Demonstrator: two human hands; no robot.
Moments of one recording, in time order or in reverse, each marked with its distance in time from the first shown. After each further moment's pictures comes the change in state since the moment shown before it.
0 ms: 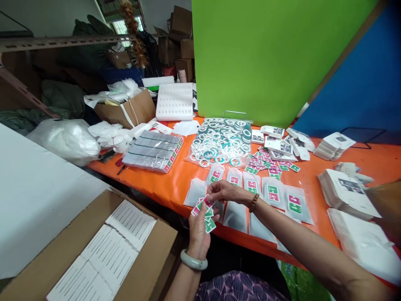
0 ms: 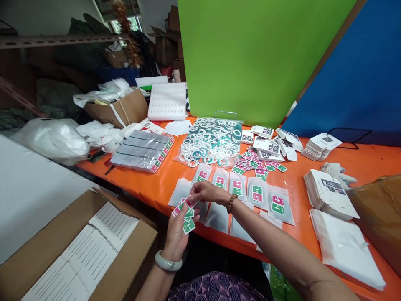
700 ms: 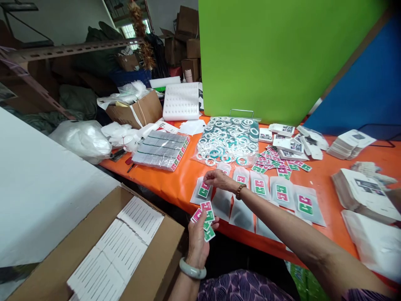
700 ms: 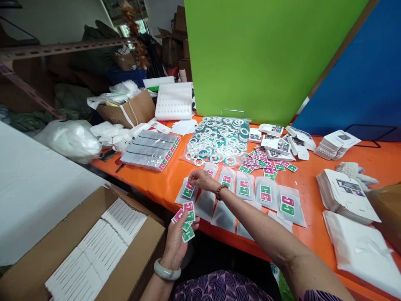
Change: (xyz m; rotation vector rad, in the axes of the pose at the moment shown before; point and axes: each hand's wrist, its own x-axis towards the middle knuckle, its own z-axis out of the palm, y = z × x) left_hand -0.010 0.001 -0.031 0.051 0.098 -0.014; right_hand 0.054 -0.004 0.009 -0.173 0.238 -0.139
